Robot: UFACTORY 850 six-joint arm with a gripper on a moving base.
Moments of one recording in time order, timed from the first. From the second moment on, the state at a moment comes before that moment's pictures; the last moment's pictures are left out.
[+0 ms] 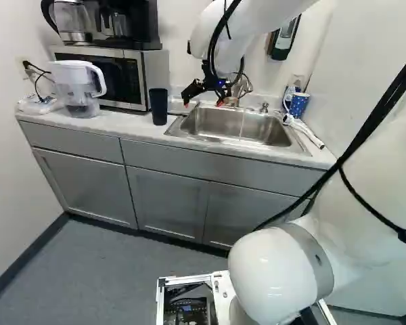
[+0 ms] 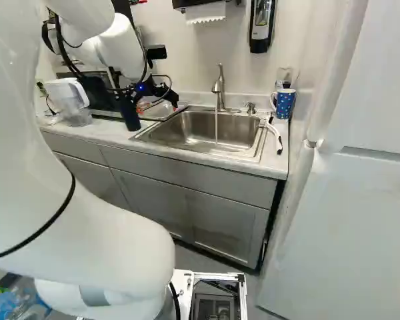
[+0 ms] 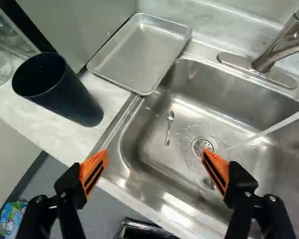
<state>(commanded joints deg) 10.5 9.8 -54.2 0.0 -22.8 0.0</state>
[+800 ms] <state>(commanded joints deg) 18.7 7.8 -56.0 0.0 -22.8 0.0</state>
